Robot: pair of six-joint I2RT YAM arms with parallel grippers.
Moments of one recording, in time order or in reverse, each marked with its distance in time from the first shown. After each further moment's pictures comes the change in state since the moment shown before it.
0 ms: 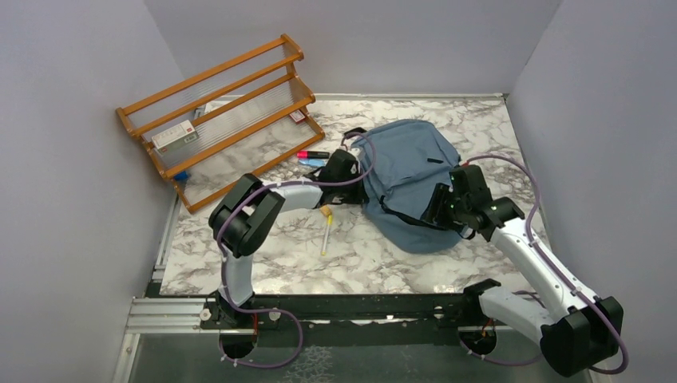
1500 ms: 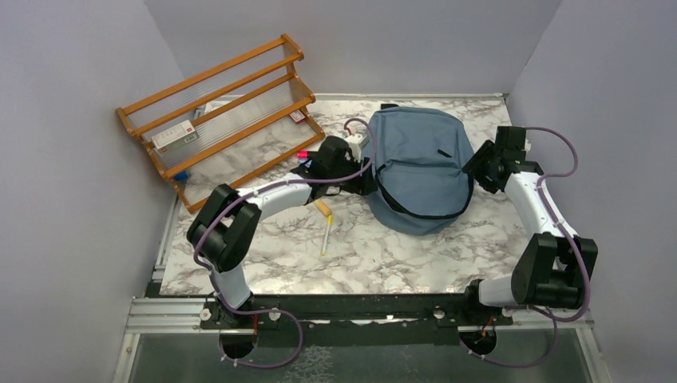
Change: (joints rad) left arm 0.045 -0.152 0.066 -0.068 0.101 0.219; right arm -0.452 0.367 0.226 0.239 0.065 -0.041
